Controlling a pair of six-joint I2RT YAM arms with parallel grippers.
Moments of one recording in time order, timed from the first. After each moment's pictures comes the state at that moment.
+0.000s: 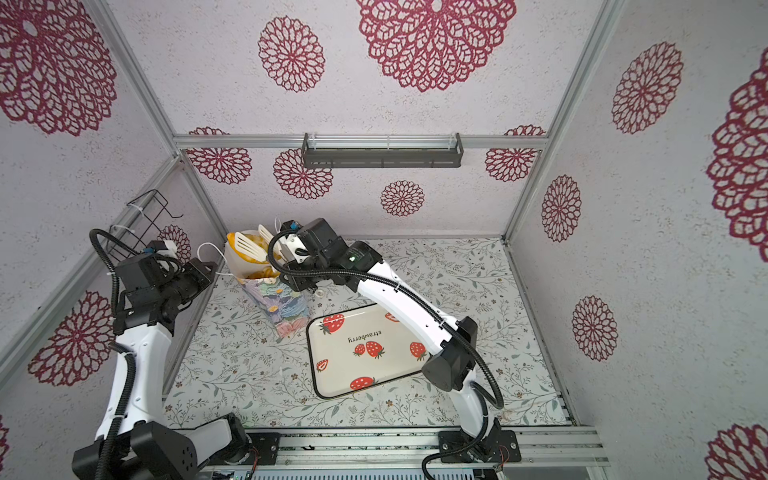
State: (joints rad) left arm 0.40 1.16 1.11 -0.41 0.46 -0.49; right arm 0.94 2.05 2.32 -0.88 -0.21 0.27
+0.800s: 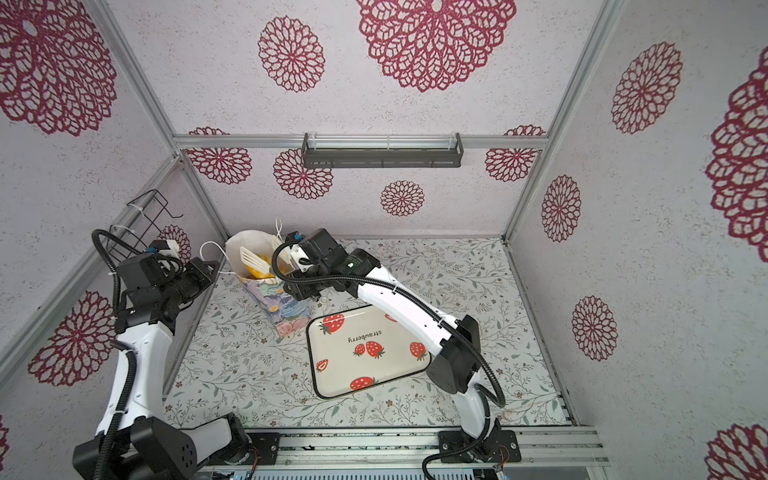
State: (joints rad) left arm 0.40 1.18 1.10 -0.38 0.51 -0.52; right arm 0.94 2.01 2.19 -0.84 -0.21 0.28
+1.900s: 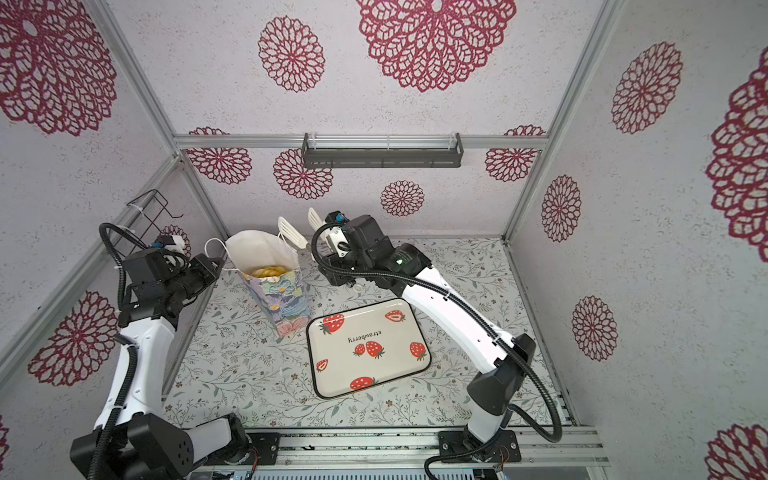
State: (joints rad) left arm 0.35 1.21 1.14 -0.40 0.47 -0.50; right arm 0.83 1.68 1.92 -0.81 -0.10 0.26
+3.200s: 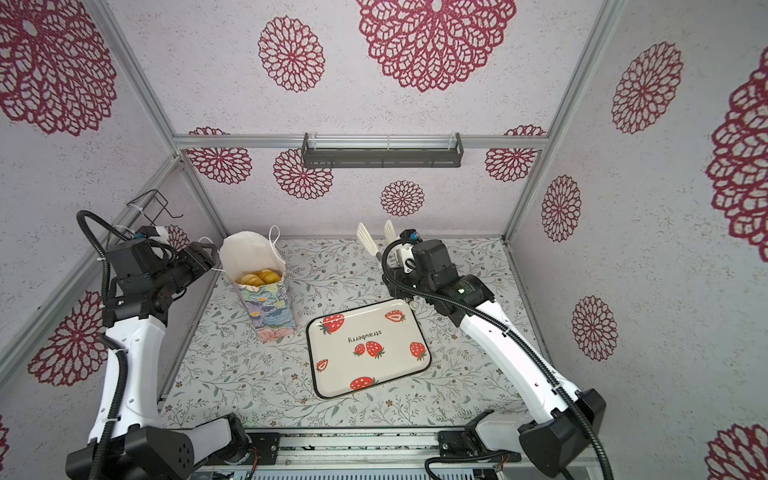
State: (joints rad) left arm 0.35 1.17 1.27 -0.53 0.34 -0.46; right arm 0.56 1.28 1.37 -0.69 -0.08 0.32
